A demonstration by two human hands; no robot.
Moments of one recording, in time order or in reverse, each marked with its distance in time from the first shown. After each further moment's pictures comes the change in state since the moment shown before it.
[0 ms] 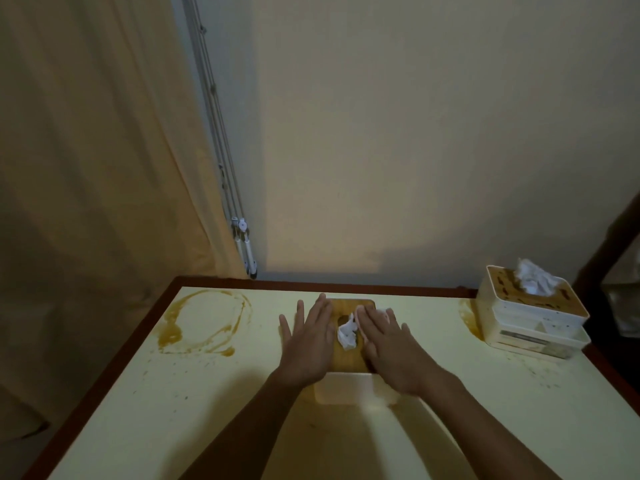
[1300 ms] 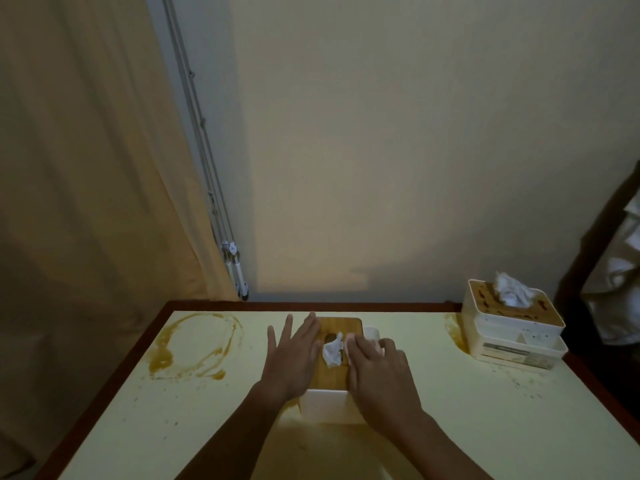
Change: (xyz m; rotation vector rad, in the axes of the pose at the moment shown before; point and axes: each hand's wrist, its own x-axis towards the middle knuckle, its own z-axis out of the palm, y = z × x) left_hand -0.001 -0.003 -0.017 0.116 -0.043 0.043; right_hand -0.019 -0.014 0.027 -0.041 0.522 0.030
